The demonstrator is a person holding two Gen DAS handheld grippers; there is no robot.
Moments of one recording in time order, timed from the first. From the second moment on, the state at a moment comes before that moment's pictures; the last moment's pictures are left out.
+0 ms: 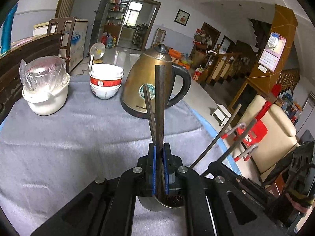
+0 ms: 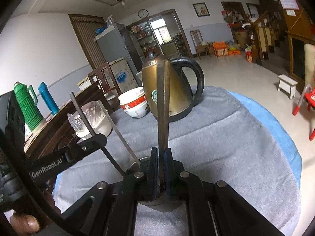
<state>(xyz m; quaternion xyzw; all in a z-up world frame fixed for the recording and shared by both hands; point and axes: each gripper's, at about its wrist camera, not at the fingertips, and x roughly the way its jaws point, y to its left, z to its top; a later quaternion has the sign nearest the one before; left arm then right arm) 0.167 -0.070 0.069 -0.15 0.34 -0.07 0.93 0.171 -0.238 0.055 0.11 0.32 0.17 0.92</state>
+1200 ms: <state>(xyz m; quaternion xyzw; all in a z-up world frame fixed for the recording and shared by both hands) 0.030 0.084 -0.047 -0.18 0.47 0.12 0.86 0.079 -0.225 -0.028 0.06 0.46 0.15 0.87</state>
